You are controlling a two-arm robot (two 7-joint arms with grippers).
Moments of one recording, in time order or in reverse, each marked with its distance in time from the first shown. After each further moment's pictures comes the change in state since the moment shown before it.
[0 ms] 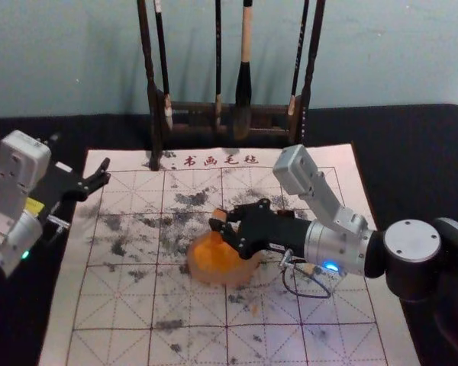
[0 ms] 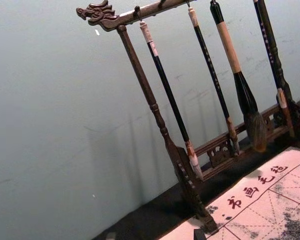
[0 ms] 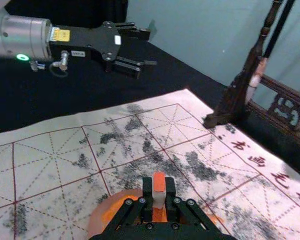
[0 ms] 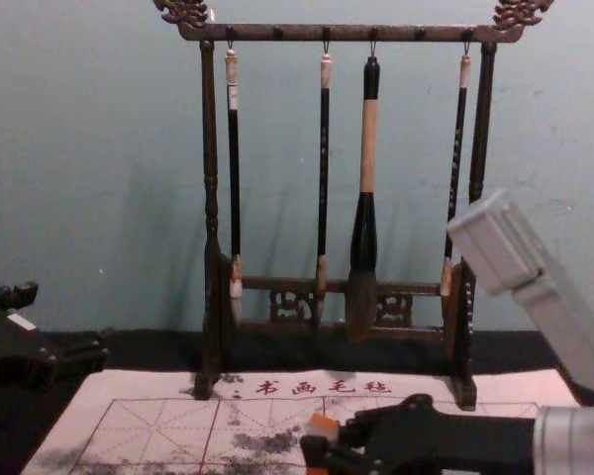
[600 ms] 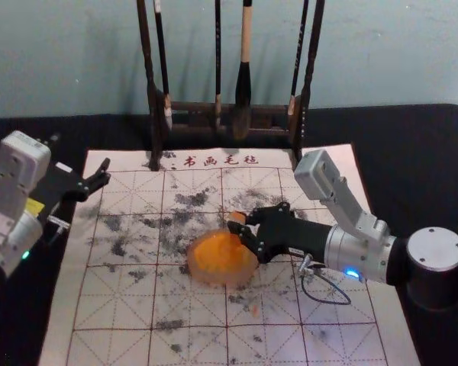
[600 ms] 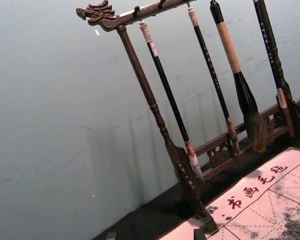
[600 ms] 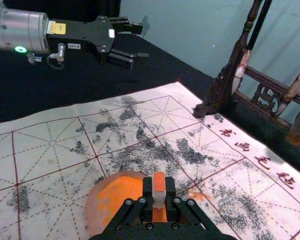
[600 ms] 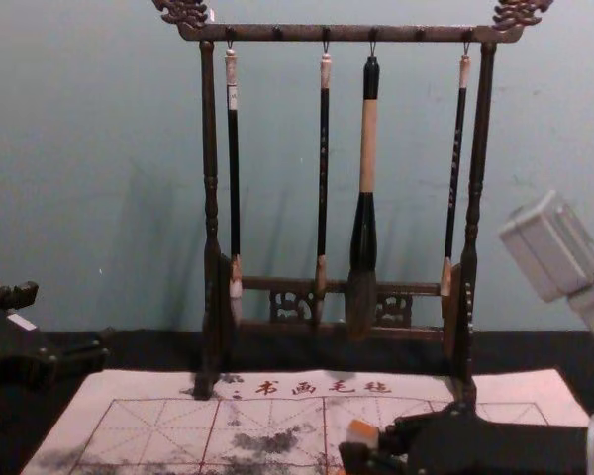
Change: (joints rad) left arm 0.000 0.000 0.000 0.000 0.000 0.000 0.000; right arm -0.061 0.055 0.043 -0.074 -0.001 0.013 -0.009
